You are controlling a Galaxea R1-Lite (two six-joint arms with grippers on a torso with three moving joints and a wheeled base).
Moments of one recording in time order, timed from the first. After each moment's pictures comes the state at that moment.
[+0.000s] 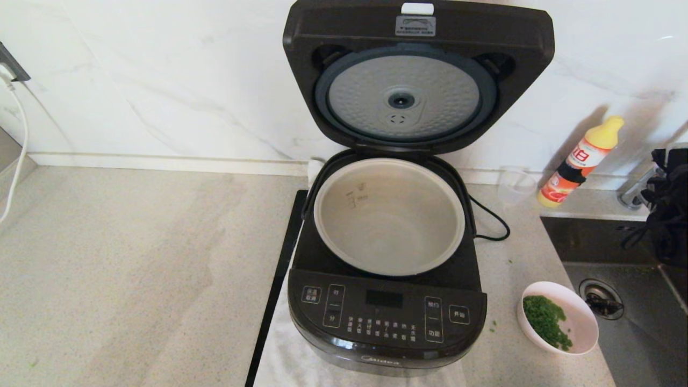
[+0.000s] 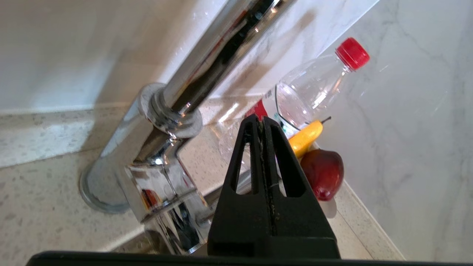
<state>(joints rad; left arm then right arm) -0.02 0.00 -0.04 0.09 0.01 -0.01 -0.47 2.36 -1.44 -1.19 -0.52 -0.48</state>
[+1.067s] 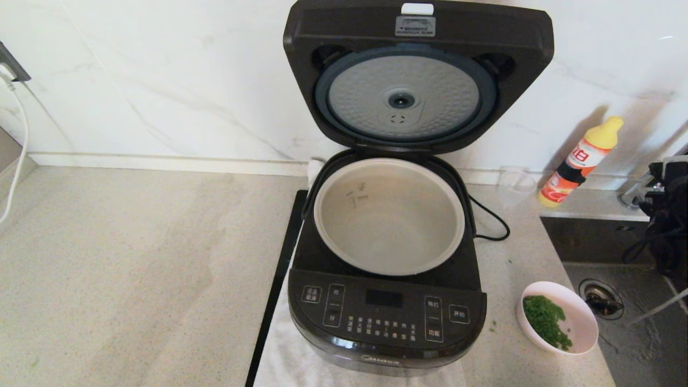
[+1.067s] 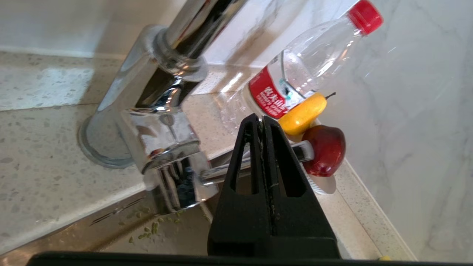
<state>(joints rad) -0.02 0.00 -0.04 0.09 0.01 -0.01 -0.47 2.33 -1.30 -1.23 -0.52 -0.48</state>
